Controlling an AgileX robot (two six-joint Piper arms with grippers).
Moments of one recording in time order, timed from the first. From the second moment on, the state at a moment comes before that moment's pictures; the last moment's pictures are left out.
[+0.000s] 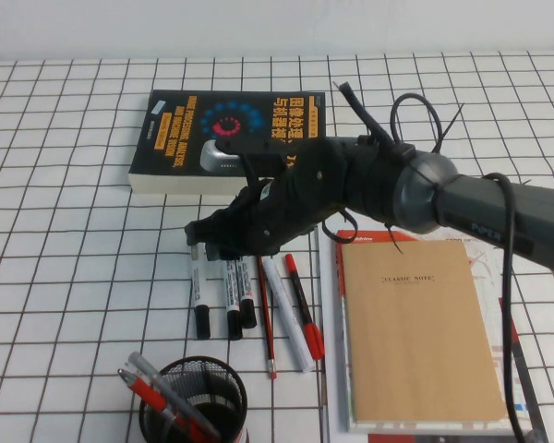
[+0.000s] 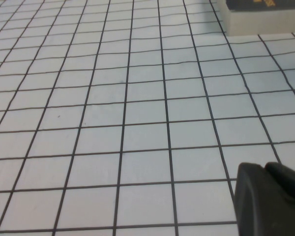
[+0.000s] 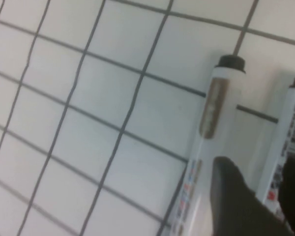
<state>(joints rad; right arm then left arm) 0.71 2.17 -1.72 0.45 0.58 0.05 -0.01 -0.01 0.03 -0.03 0.38 0.12</state>
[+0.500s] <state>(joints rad) 0.75 1.58 -1.33 0.23 0.70 0.05 -0.01 -0.01 0.03 -0.03 0.38 0.12</state>
